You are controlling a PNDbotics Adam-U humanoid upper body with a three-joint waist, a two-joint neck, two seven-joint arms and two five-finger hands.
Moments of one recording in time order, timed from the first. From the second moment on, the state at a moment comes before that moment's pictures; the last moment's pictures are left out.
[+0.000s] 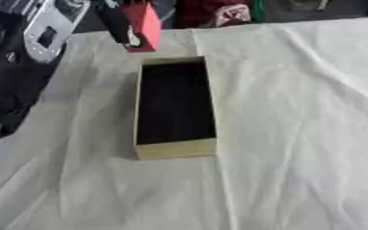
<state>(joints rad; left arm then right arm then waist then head) -1.19 0.47 -0.38 -1.38 -0.82 0.24 -0.79 -0.43 -0.92 -0.07 -1.99 0.26 0.09 -0.11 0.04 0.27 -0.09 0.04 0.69</state>
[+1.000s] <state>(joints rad) -1.15 0.42 -0.48 -1.34 -0.67 0.31 -0.83 -0.47 -0.92 -0.07 -1.99 0.25 0.09 -0.10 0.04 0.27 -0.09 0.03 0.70</state>
